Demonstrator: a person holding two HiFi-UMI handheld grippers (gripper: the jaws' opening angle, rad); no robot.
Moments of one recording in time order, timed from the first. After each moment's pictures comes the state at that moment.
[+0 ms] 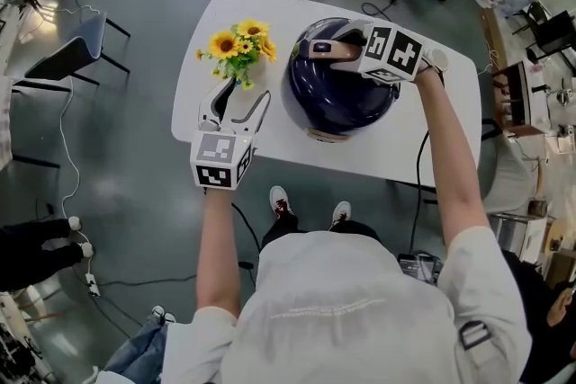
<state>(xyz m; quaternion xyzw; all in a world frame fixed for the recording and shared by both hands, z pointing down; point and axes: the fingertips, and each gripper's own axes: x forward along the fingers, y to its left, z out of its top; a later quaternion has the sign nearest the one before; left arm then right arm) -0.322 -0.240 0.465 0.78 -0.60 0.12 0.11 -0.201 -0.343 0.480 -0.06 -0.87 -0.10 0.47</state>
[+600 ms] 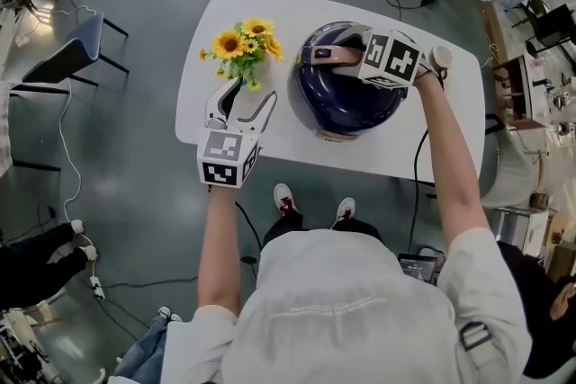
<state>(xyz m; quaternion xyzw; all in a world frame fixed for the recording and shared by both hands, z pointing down) -0.329 -0.249 0.484 0.79 -0.58 0.13 0.12 -0.210 -0.342 0.509 -0.05 -0.86 -0.10 0.49</state>
